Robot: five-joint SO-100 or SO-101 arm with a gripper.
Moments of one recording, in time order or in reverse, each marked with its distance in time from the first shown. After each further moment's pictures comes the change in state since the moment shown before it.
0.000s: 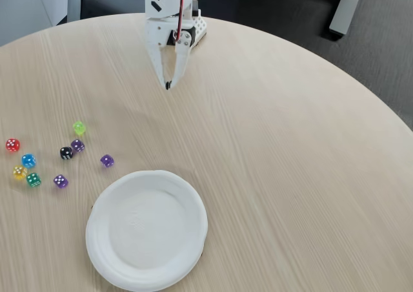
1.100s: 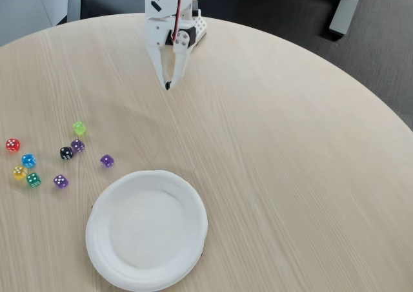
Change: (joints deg) arm 0.0 0.0 0.0 -0.4 6.3
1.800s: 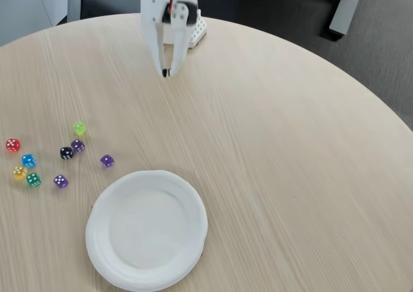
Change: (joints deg) arm 0.4 -15.6 -20.0 0.0 4.5
